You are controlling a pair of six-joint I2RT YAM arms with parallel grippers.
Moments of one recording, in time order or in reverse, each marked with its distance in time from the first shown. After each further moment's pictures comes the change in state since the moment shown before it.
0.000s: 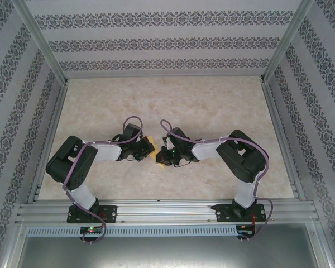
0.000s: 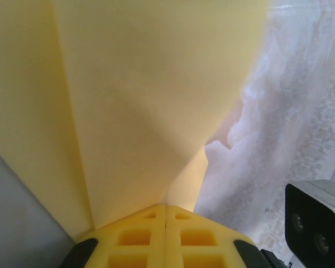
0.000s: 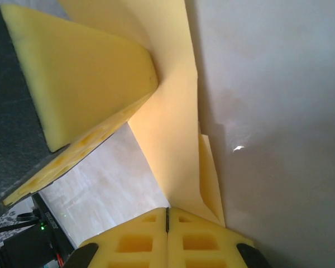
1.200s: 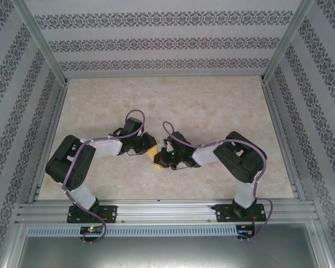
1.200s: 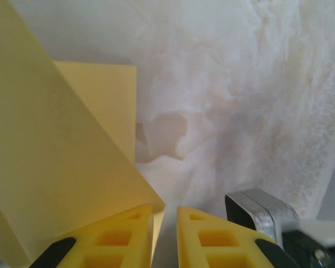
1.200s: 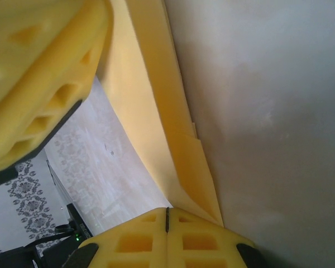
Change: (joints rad) left arm 0.011 0.000 0.111 -0.111 -0.005 0.129; right arm 0.037 0.013 -0.082 0.225 0.016 0.211
